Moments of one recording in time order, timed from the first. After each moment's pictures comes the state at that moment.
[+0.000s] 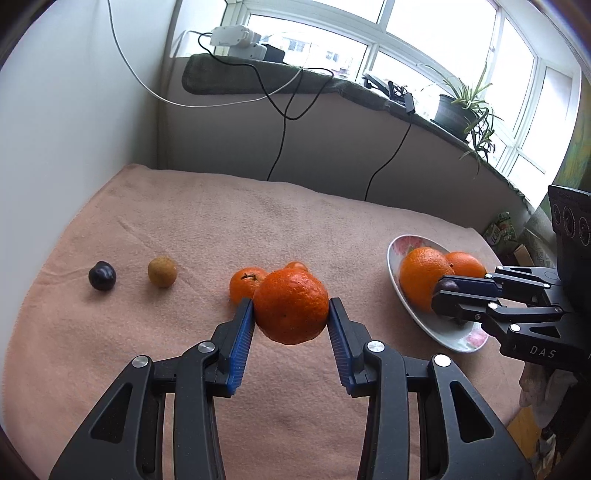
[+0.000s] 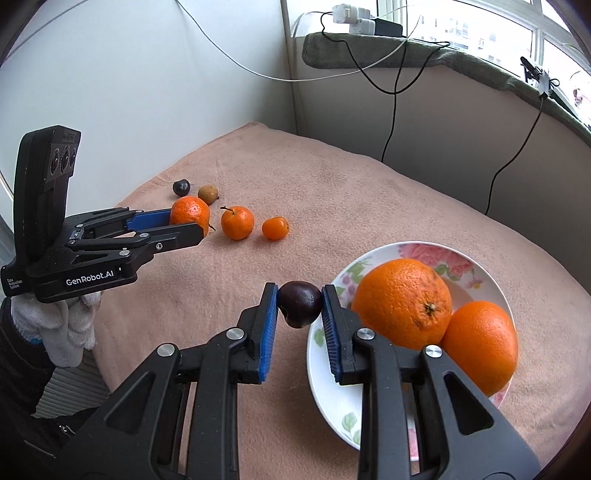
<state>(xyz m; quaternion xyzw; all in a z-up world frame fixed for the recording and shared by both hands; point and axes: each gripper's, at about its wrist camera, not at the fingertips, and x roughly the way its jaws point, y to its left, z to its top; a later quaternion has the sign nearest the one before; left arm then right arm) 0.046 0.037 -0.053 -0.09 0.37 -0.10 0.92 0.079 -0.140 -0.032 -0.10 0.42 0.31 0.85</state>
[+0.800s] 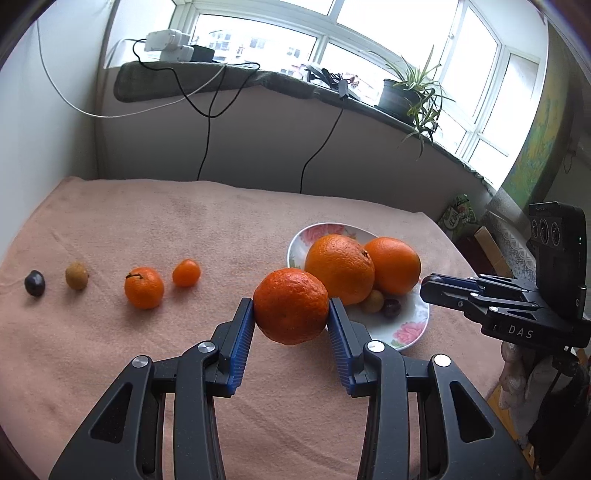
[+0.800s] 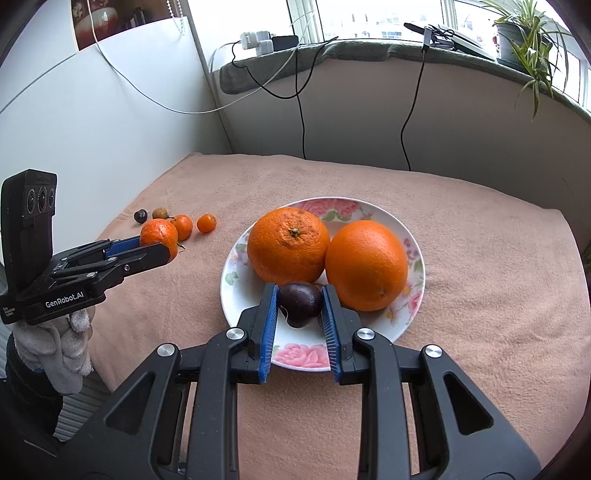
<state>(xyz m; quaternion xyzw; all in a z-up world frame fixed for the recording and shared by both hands) 0.039 -0.036 -0.043 -0.09 0.36 -0.18 0.91 0.056 -0.247 -0.029 -0.01 0.42 0.22 0.88</state>
